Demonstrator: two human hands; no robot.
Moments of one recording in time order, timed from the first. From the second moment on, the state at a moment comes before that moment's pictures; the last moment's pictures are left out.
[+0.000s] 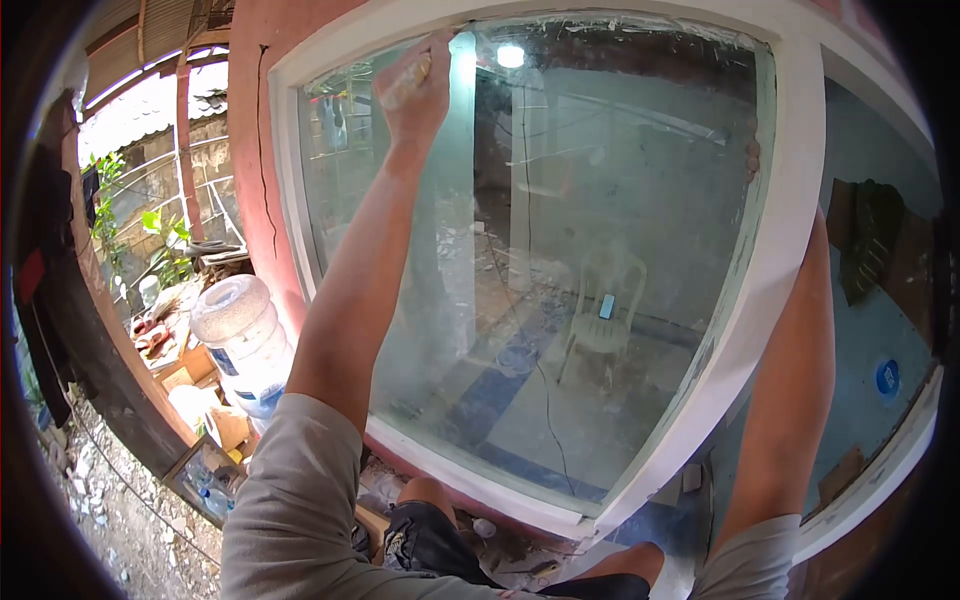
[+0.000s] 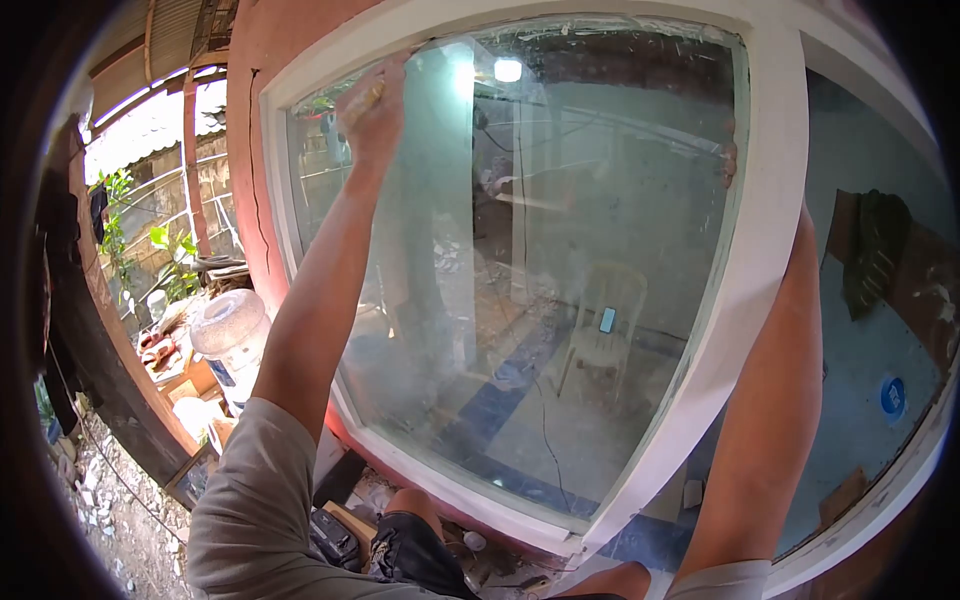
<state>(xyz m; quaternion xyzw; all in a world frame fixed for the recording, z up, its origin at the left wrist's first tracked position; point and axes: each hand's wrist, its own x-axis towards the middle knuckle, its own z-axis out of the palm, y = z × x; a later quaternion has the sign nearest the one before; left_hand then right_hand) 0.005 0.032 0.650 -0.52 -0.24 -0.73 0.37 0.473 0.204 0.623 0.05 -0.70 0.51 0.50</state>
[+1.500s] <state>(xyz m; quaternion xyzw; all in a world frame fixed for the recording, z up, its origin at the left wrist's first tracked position) 0.019 0.050 0.632 -0.62 -0.13 -0.66 0.40 0.478 0.203 0.623 0.07 -0.71 0.52 0.47</state>
